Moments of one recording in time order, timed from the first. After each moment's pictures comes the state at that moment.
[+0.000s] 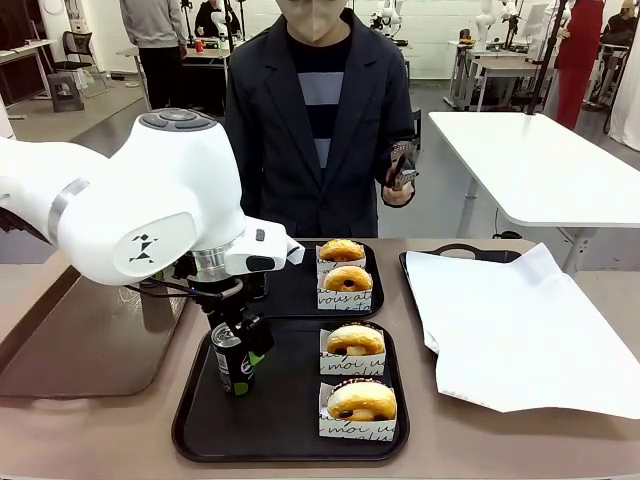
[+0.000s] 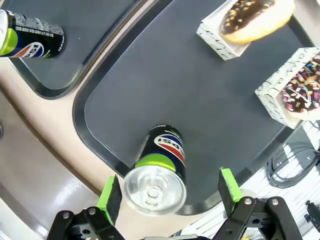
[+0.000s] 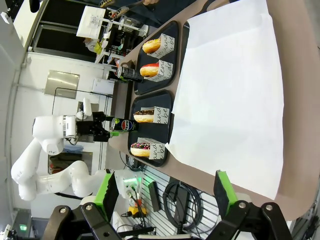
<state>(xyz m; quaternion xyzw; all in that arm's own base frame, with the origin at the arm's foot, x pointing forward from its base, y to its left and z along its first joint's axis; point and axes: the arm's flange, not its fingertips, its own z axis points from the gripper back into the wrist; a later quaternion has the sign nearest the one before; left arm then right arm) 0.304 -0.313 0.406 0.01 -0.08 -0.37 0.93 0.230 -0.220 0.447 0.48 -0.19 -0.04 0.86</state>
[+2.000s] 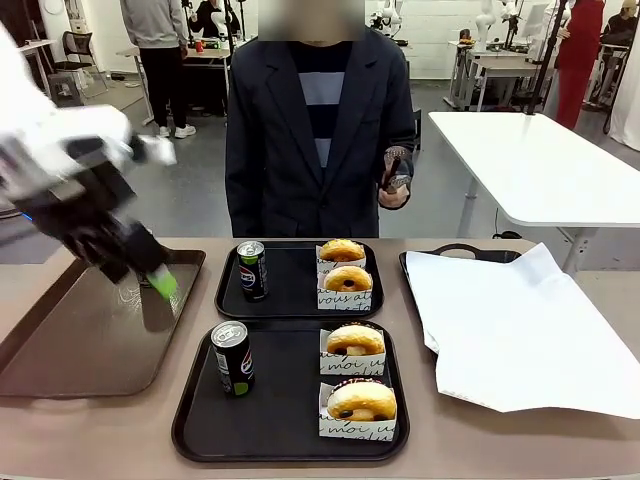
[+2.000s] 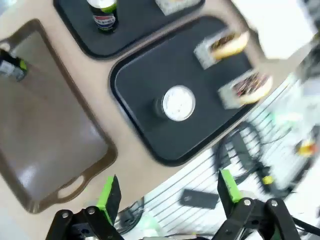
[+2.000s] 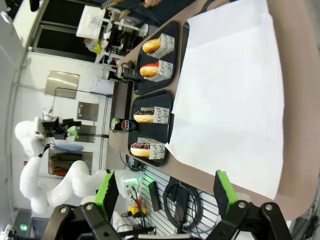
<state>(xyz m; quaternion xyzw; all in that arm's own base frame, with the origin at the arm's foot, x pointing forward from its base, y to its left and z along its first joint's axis) 0.278 -0.143 0.542 -0.19 -0.13 -0.23 0.94 0.230 -0.221 0.447 0.48 -0.19 -0.04 0.86</state>
